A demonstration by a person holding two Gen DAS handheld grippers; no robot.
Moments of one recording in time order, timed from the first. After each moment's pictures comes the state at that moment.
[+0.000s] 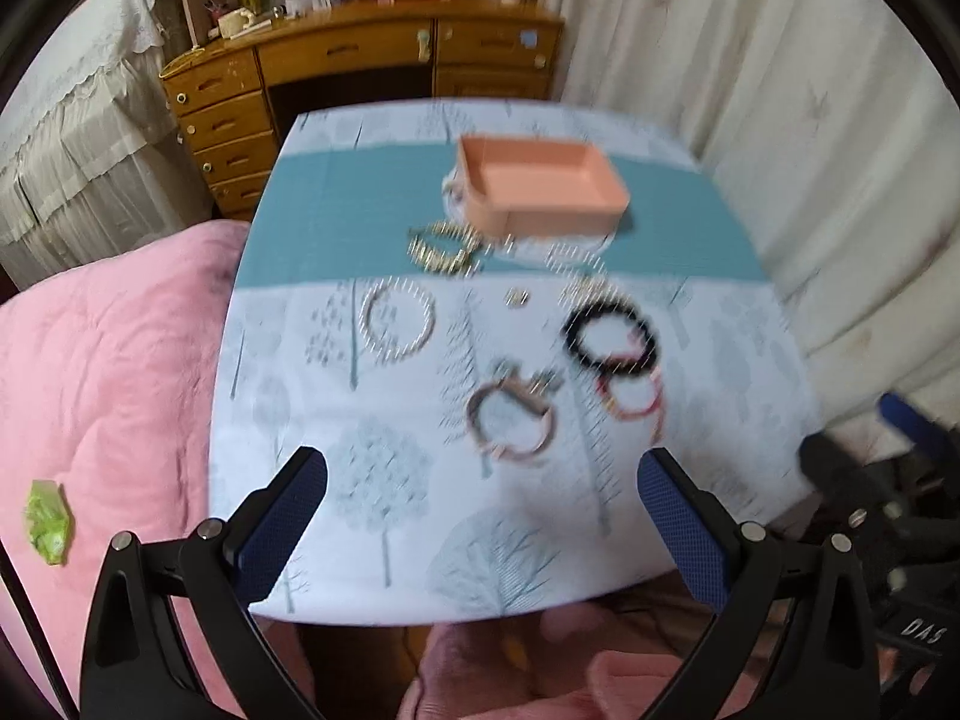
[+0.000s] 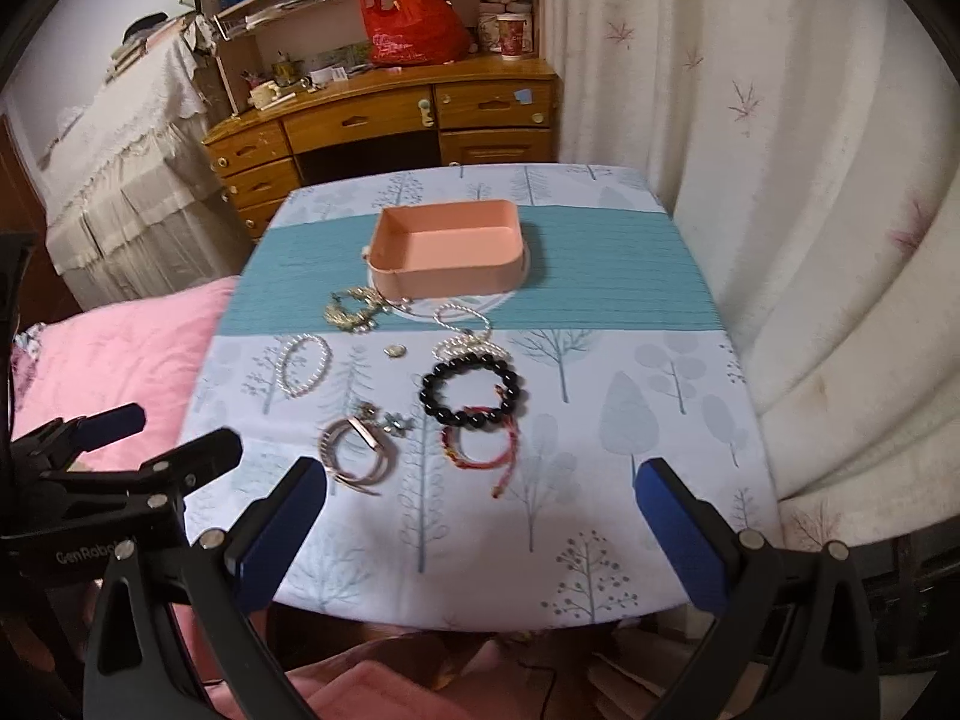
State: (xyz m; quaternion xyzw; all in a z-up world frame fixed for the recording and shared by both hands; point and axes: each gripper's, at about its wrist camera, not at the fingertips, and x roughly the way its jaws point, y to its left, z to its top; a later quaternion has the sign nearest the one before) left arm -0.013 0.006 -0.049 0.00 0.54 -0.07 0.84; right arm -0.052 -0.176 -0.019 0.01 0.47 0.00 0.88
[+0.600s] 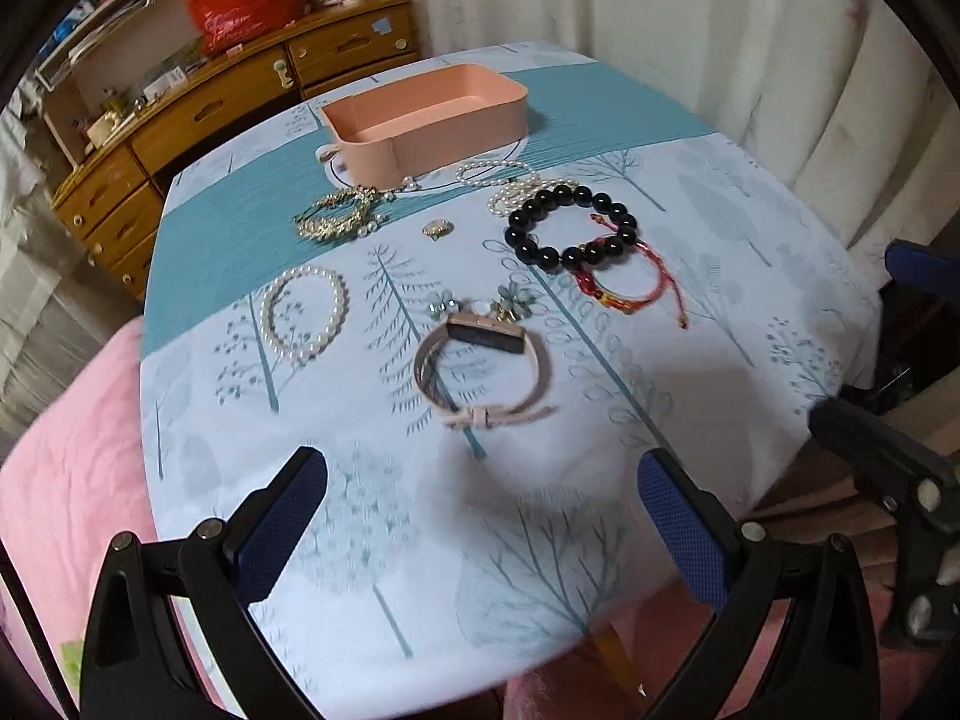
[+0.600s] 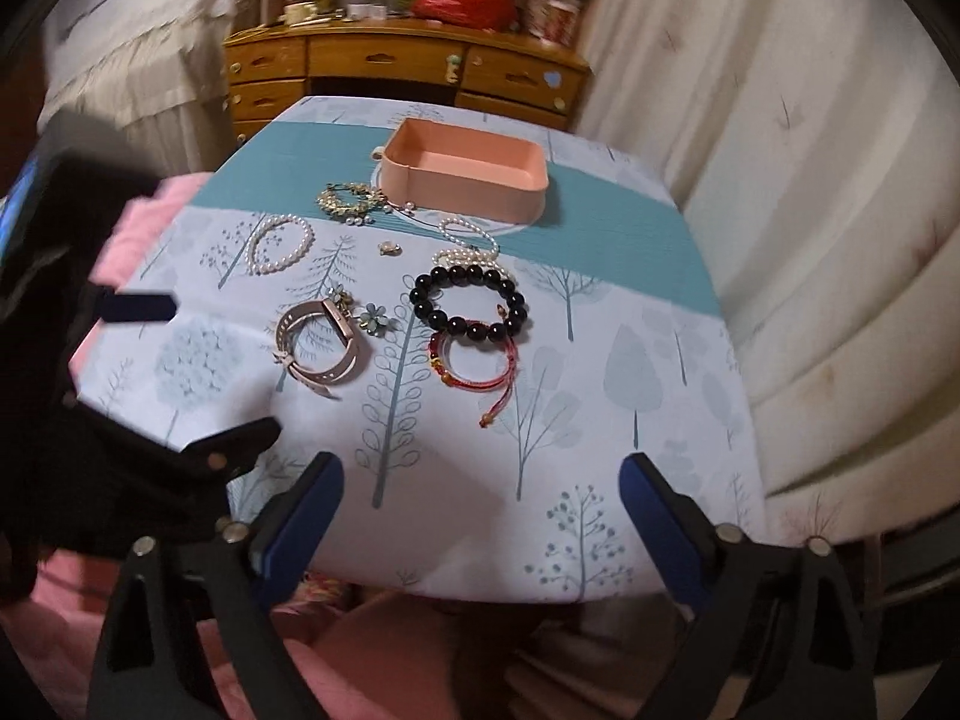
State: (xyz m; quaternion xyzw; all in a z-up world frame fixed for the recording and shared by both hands) left arm -0.016 -0.026 -0.140 0.15 0.50 -0.19 0.83; right arm -0.081 -0.135 -0.092 -0.12 0.48 -0.01 0.87
